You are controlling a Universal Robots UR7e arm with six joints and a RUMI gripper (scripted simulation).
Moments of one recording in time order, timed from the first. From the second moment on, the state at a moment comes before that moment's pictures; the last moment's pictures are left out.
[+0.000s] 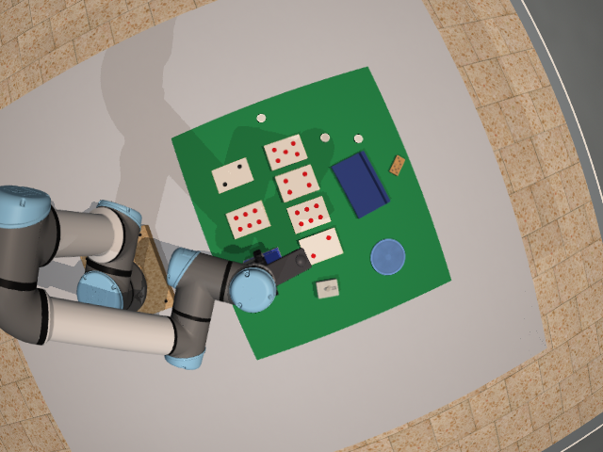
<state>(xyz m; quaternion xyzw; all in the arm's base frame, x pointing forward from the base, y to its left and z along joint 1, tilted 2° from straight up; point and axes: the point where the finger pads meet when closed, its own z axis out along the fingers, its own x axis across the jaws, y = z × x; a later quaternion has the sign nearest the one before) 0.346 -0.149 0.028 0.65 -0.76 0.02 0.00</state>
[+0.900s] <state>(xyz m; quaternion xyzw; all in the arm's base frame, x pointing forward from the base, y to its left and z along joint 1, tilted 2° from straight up) 0.350 -0.121 0.029 0.65 -0.76 0.01 0.00</state>
